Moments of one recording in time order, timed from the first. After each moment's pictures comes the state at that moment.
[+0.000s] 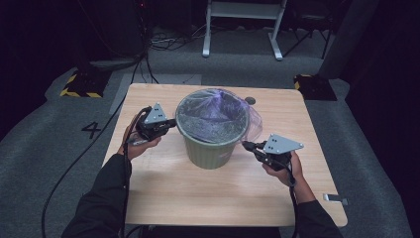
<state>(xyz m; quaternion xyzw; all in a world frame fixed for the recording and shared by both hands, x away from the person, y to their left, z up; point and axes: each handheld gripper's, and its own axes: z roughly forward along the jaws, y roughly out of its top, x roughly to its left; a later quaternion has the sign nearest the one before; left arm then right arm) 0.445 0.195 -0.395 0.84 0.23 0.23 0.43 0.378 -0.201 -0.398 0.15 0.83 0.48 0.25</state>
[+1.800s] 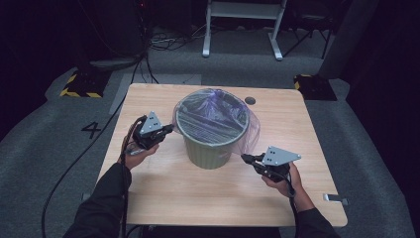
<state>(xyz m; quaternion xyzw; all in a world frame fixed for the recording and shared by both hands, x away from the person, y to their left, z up) 0.426 0.204 -0.417 0.82 0.25 0.25 0.45 0.361 -0.205 -0.426 0.15 0.84 0.48 0.22</state>
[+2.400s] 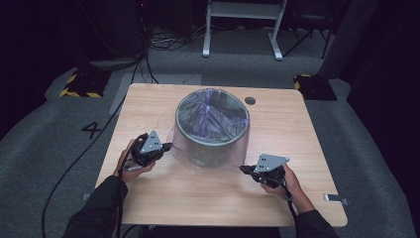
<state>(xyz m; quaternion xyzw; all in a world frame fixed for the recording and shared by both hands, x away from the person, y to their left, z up) 0.401 0.205 -0.455 0.86 0.22 0.23 0.40 0.364 -0.202 -0.457 0.13 0.89 0.41 0.17</state>
